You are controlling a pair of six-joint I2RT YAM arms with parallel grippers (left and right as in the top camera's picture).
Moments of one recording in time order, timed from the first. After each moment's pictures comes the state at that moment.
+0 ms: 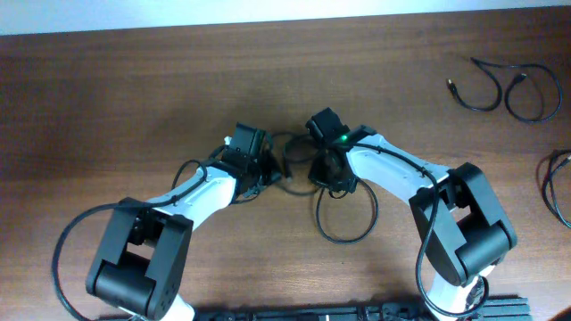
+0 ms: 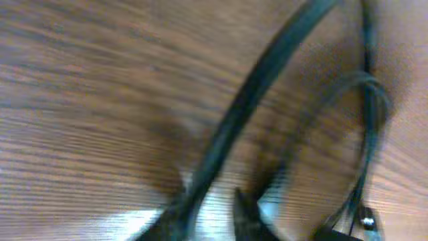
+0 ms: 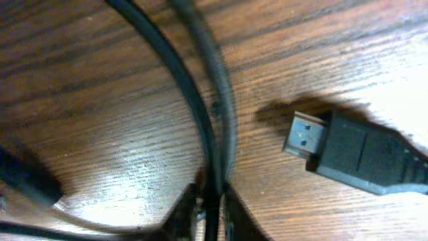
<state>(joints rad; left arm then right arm) -0.42 1.78 0.88 -0.22 0.21 -0.88 0.51 1.91 1.16 -0.68 -0.10 0.87</state>
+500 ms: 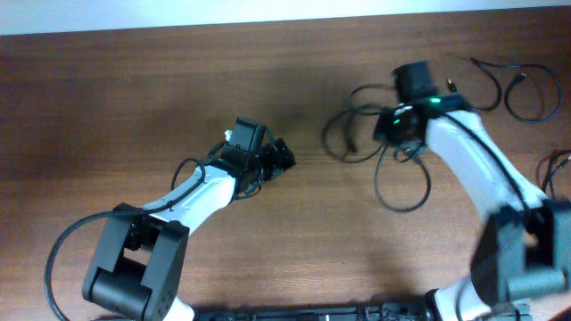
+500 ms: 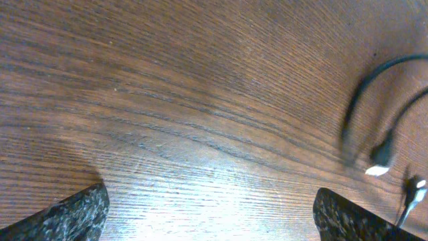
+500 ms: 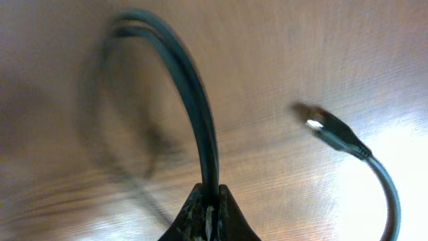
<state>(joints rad) -0.42 1.75 0.90 -0.22 0.20 -0.89 0.12 1.68 1.25 -0.77 -0.04 0.51</state>
